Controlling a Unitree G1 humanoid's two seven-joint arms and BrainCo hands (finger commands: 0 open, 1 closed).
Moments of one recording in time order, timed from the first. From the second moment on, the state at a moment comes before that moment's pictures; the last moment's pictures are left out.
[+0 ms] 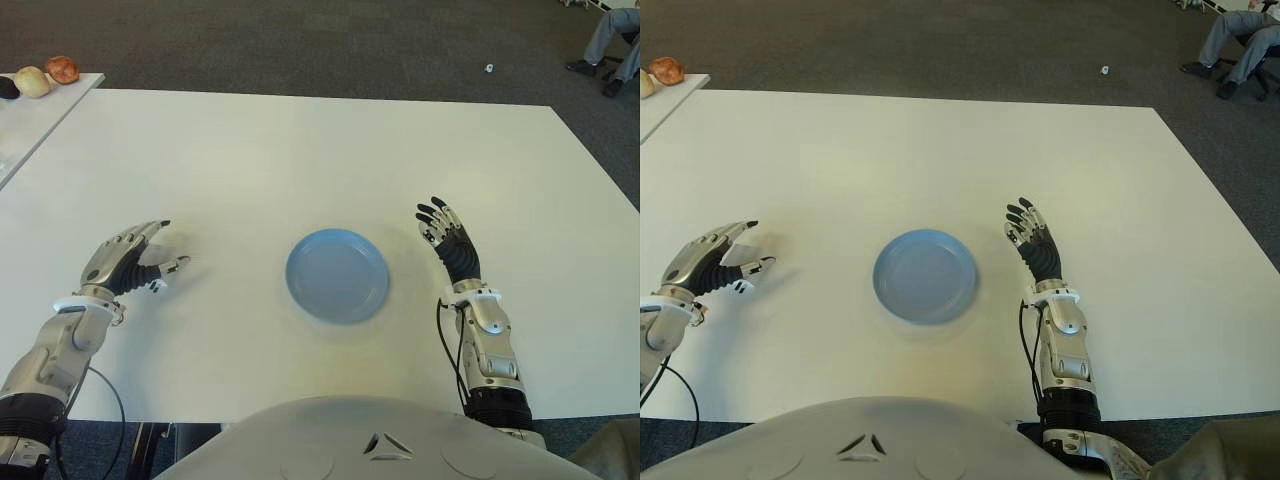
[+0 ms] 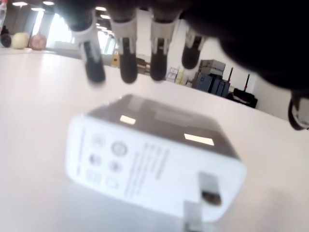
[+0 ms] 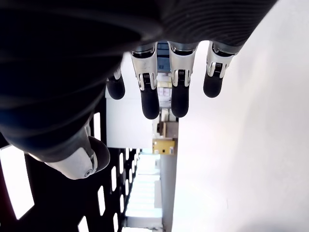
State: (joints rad) left arm 0.22 0.76 0.01 0.35 0.58 -0.36 0.20; right arm 0.12 -0.12 -0.12 0.09 0.09 -0.16 0.19
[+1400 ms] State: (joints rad) left arm 0.56 0.49 0.00 -0.11 0.68 -0.20 0.34; right arm 0.12 -0.13 -0.12 0.08 0.09 -0.15 0.20
